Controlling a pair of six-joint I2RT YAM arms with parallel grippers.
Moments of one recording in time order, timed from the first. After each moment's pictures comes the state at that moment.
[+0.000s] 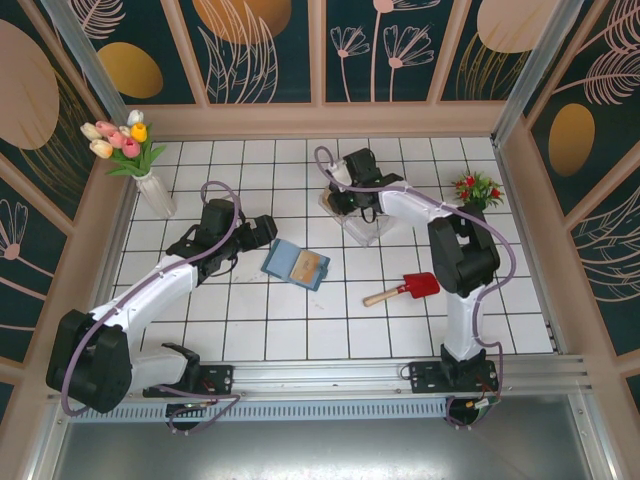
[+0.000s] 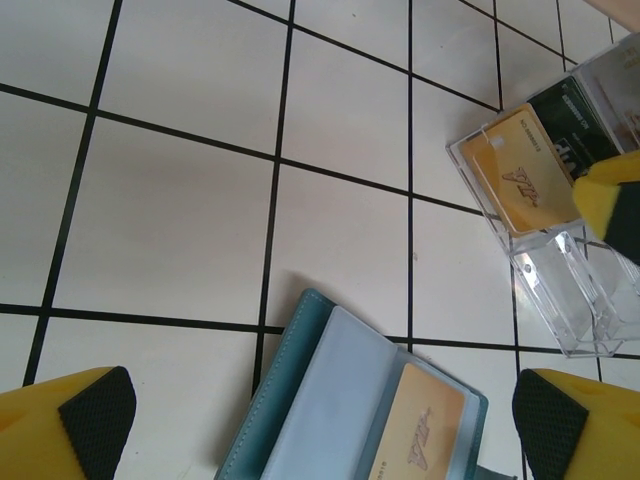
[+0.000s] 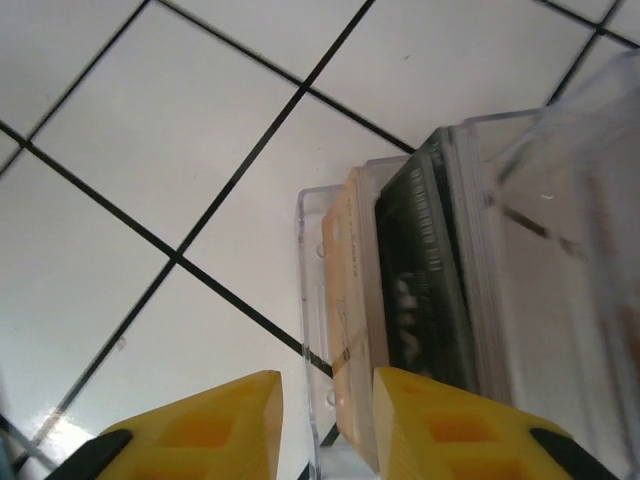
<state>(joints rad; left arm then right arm) -0.41 1.24 0.75 -0.25 0.03 -0.68 0.51 1.96 1.46 -0.38 -0.12 -0.08</state>
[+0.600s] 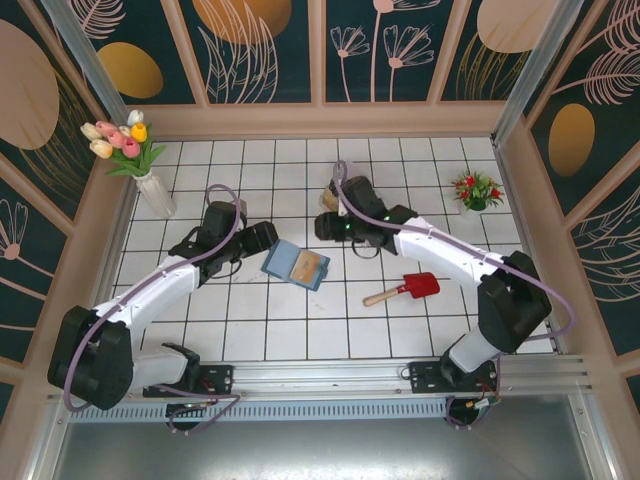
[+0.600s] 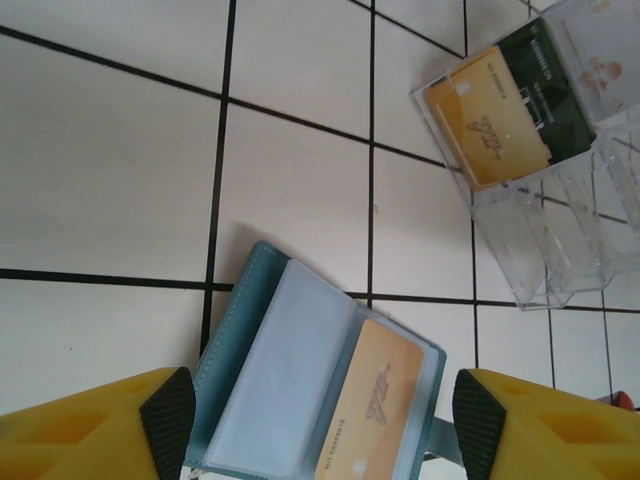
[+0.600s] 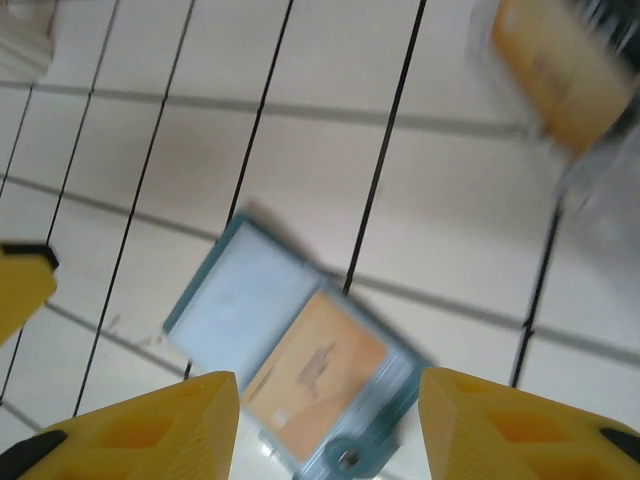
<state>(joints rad) -0.41 1.27 0.72 -0.22 0.16 -0.72 0.75 1.56 1.14 -0.42 -0.09 0.59</state>
